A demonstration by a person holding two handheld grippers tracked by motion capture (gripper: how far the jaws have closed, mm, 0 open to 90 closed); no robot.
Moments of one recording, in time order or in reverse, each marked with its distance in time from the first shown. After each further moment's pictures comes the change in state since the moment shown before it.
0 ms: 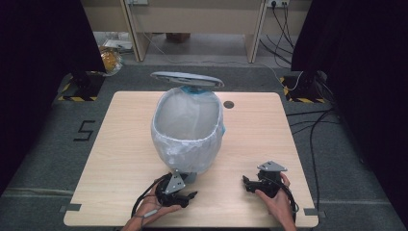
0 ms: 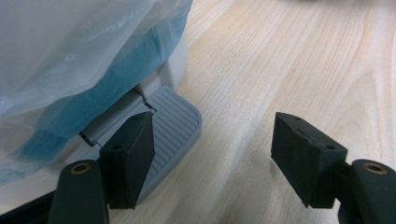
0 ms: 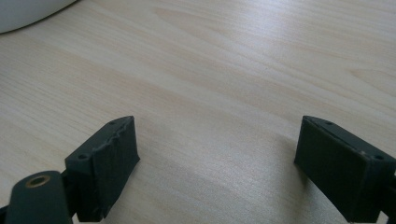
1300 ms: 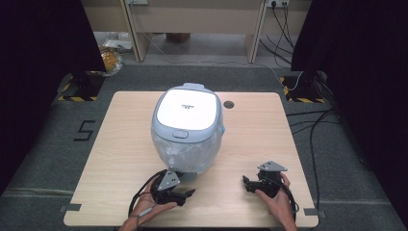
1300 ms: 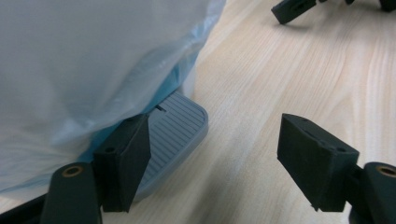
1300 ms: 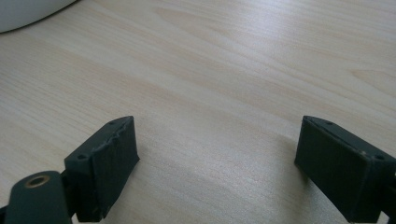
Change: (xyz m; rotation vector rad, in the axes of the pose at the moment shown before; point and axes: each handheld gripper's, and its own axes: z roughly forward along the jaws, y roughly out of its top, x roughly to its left) left arm 0.008 0.008 -0.020 -0.065 -0.021 -0.054; right arm 0.000 0.000 0.000 0.000 0.004 -0.002
